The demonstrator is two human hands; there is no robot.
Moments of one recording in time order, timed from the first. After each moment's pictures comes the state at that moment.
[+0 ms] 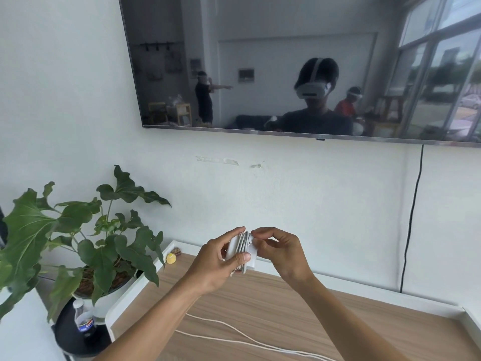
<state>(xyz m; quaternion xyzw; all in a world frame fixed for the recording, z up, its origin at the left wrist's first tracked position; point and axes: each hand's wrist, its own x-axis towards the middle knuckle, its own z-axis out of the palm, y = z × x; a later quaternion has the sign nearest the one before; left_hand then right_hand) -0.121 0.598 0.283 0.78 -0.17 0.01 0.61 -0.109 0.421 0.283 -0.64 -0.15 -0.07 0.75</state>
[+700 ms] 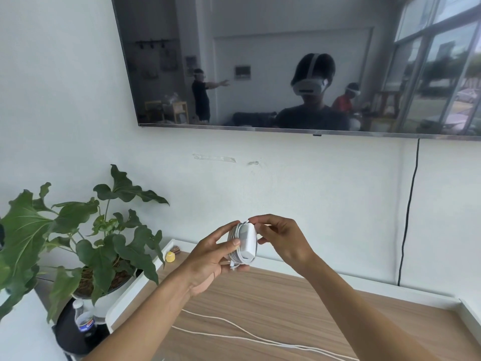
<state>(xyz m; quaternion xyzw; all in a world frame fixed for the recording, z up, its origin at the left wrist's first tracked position) -0.126 0.601 0.294 0.59 -0.11 -0.14 0.79 -0.106 0.413 0.310 -0.74 -0.16 -0.05 0.66</state>
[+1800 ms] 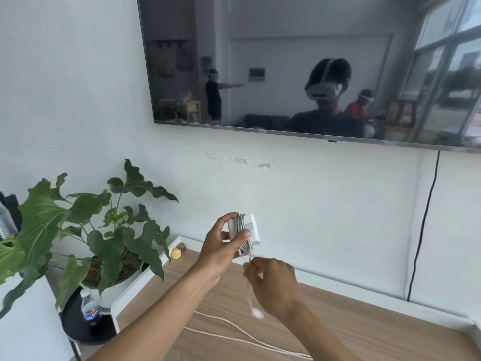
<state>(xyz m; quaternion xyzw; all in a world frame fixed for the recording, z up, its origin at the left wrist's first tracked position) -0.108 0.588 0.289 0.65 -0.03 0.05 0.76 -0.152 0.455 0.271 -0.95 -0.10 -0.13 0.27</state>
